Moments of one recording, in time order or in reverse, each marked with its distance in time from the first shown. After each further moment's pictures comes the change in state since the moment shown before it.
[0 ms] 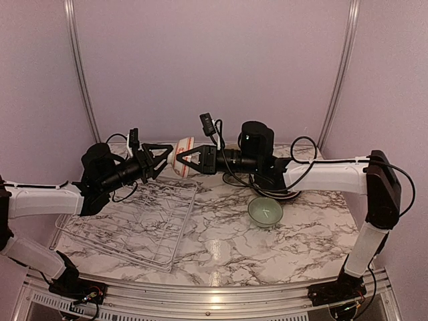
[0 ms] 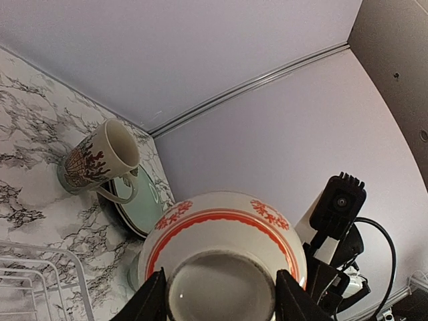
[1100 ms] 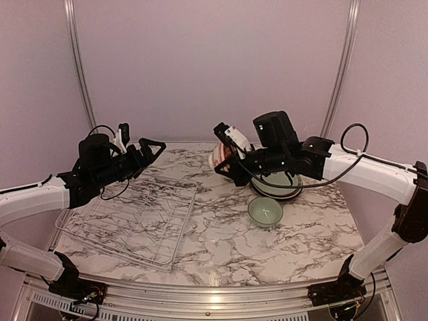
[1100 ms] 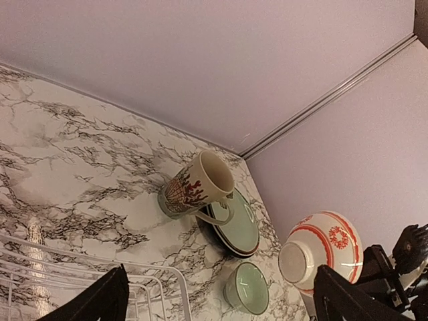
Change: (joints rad) left arm 0.016 -0.127 0.099 -0.472 -0.234 0.312; right arm -0.003 -0.265 0.063 -0.861 0.383 -0.624
